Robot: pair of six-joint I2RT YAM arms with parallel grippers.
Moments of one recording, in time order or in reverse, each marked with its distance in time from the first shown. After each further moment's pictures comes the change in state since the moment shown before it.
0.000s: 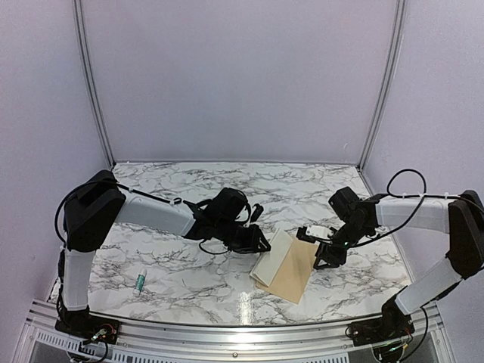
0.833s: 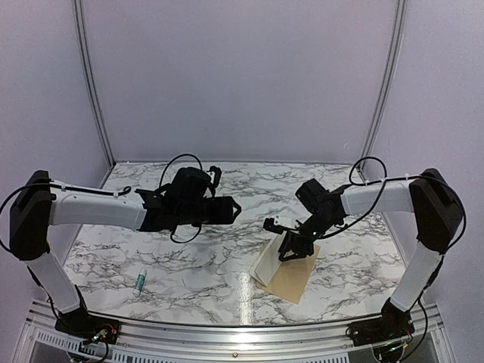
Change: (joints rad) left arm 0.032 -0.406 -0.219 -0.040 -0.523 0.127; right arm 0.143 0.278 0.240 0.105 -0.206 0.040
